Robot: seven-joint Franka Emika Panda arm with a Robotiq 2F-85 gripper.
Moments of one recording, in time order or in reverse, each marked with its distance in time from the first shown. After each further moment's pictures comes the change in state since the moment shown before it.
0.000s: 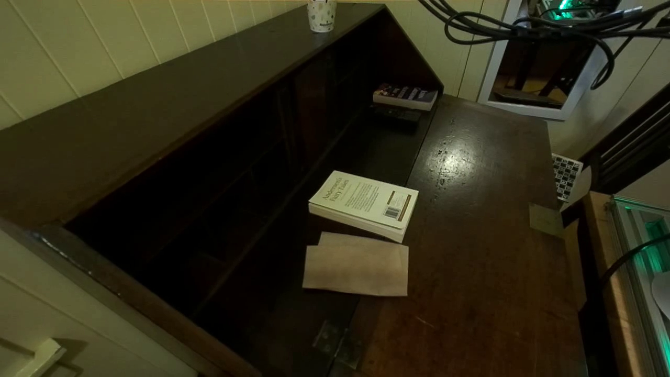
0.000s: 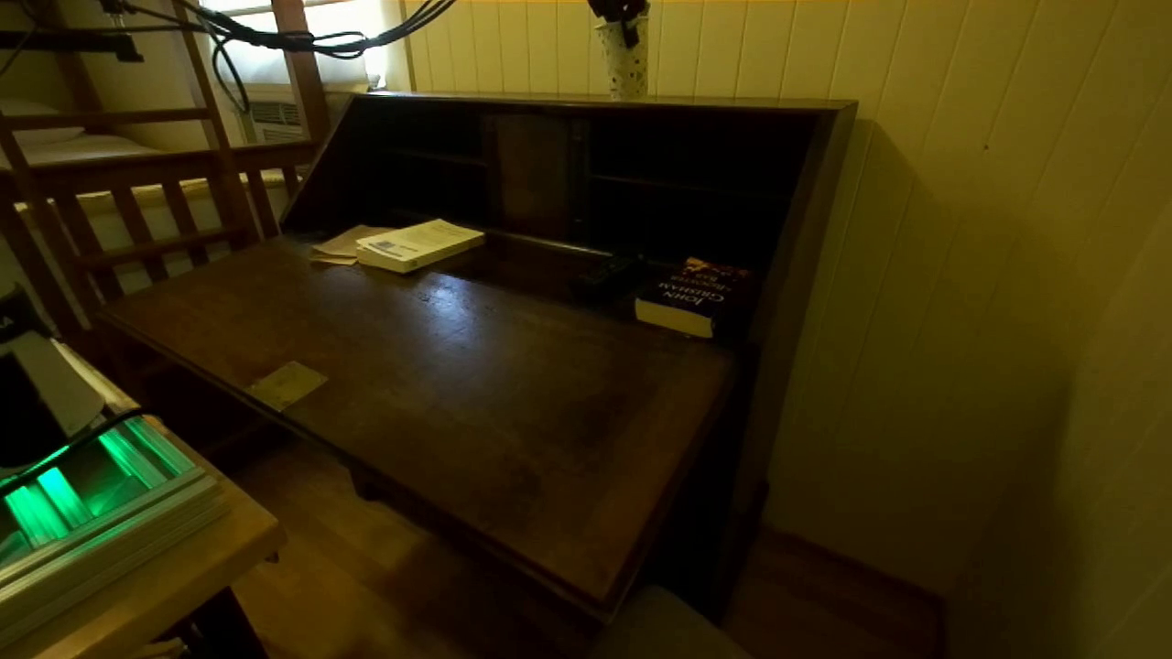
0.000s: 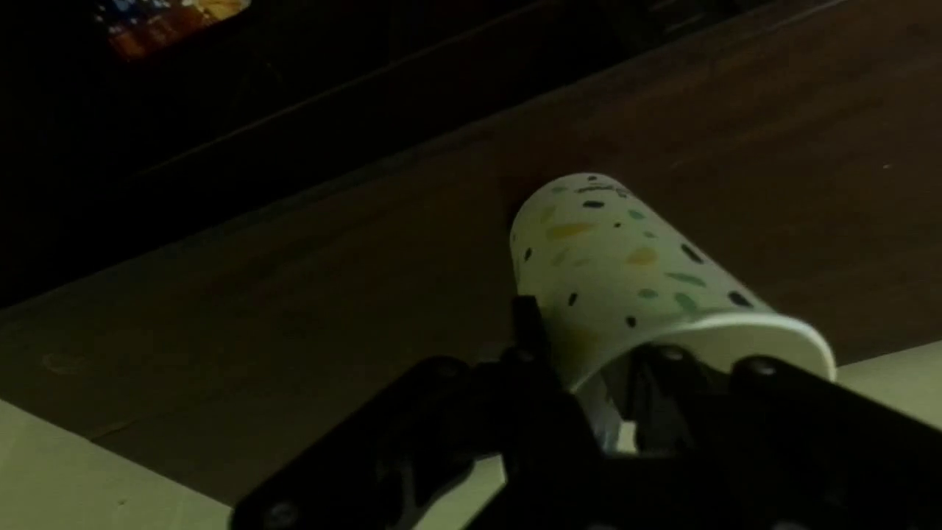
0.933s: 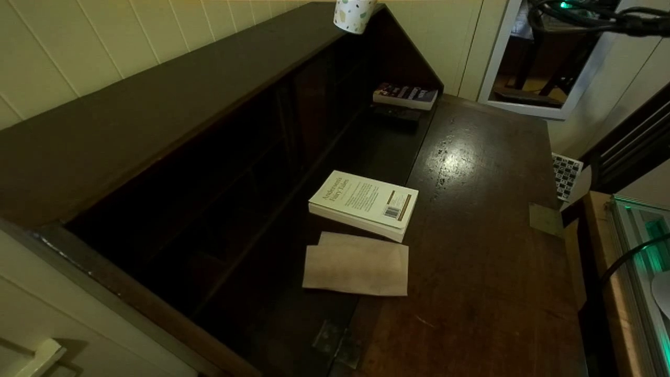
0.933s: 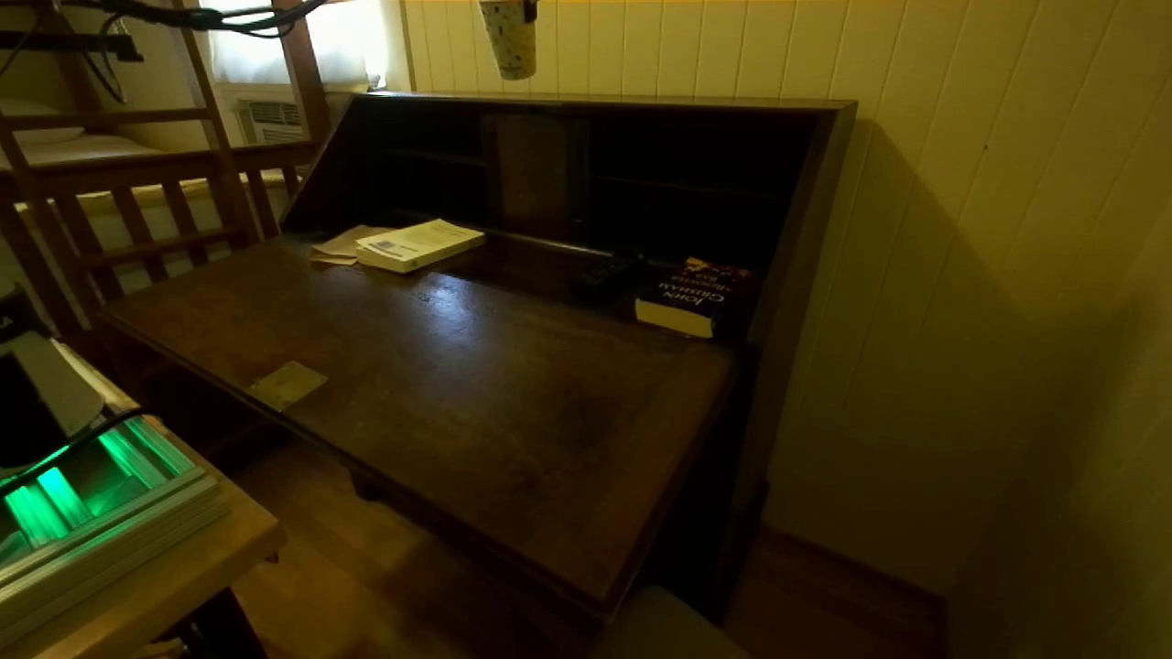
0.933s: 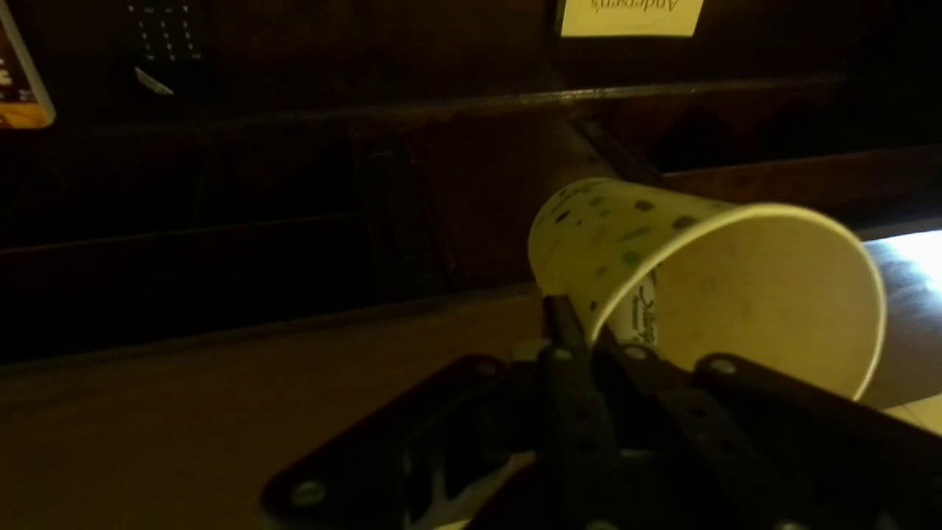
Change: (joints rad) arm -0.073 -0.334 0.052 -0.333 0.265 -0.279 -0.499
